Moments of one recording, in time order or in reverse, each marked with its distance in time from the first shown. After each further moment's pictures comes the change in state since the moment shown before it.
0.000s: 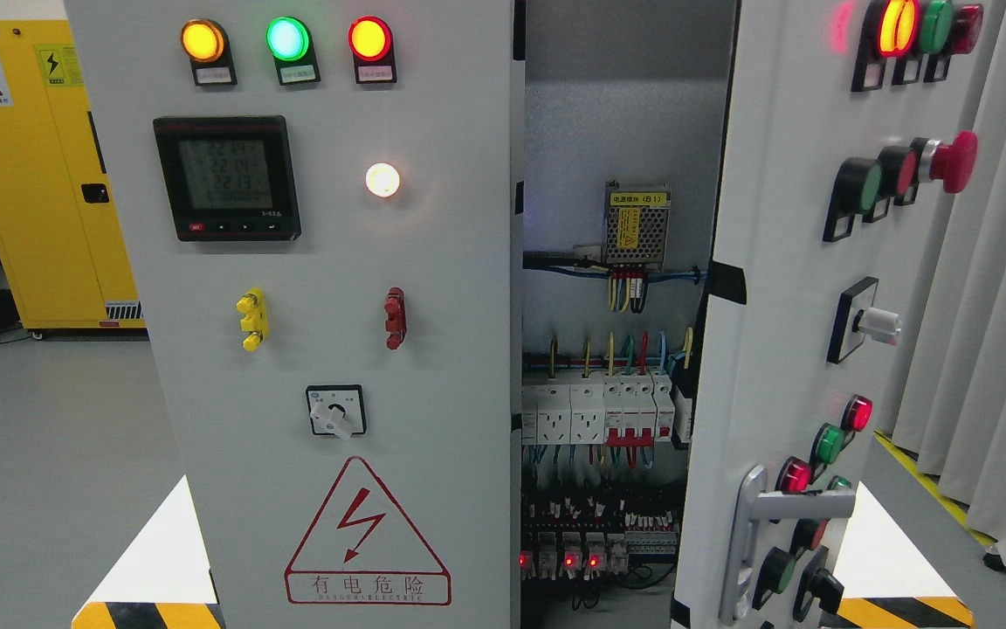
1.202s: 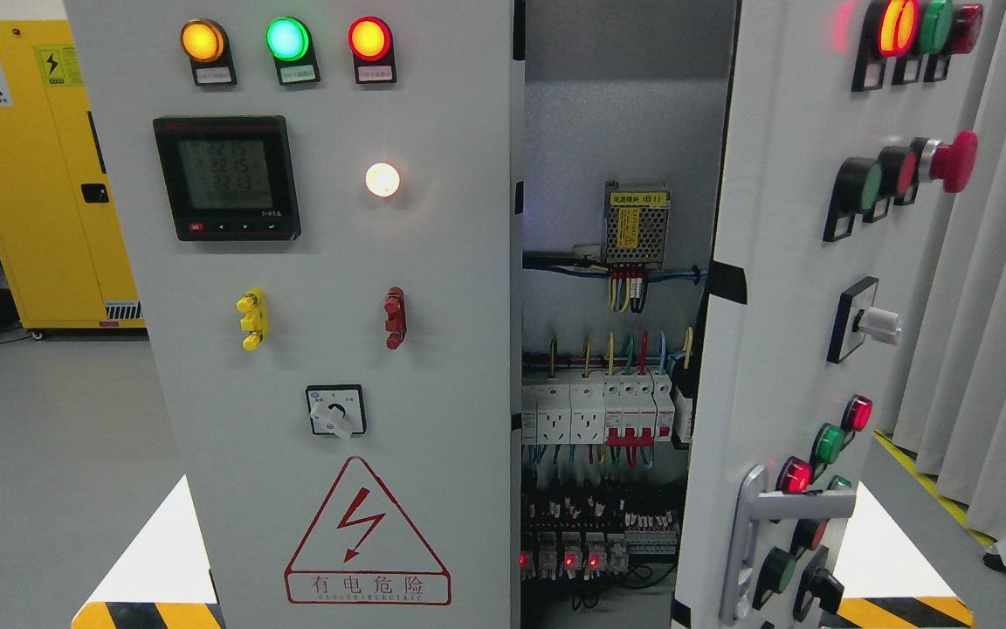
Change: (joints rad) left arm -0.284 -0.085 -0.001 0.540 -0.099 0.097 0.428; right arm 0.000 0.001 -0.003 0.000 0.000 0.001 0.000
